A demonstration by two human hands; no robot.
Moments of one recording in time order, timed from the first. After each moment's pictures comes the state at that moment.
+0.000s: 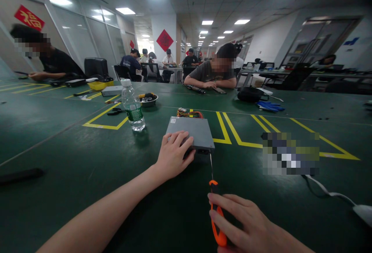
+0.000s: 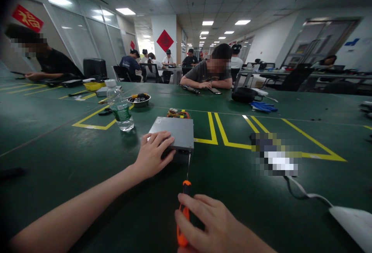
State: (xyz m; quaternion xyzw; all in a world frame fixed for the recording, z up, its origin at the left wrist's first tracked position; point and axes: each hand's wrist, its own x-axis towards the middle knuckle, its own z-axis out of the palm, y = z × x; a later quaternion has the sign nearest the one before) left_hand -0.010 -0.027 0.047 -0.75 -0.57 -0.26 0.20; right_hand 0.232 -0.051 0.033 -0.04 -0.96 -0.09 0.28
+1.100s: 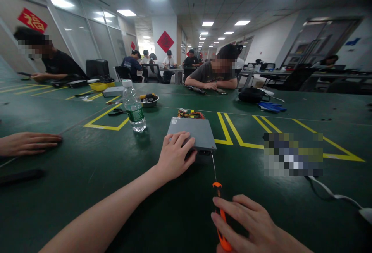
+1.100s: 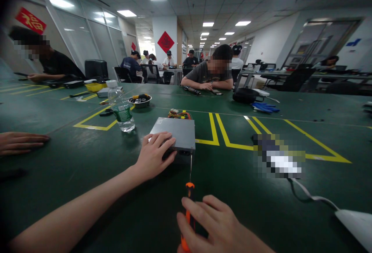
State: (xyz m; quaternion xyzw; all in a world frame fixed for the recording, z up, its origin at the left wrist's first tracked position) left_hand -0.011 -0.027 0.049 -0.76 -0.57 -0.25 0.19; right_hand 0.228 -0.053 0.035 -0.04 -0.94 -0.13 0.32
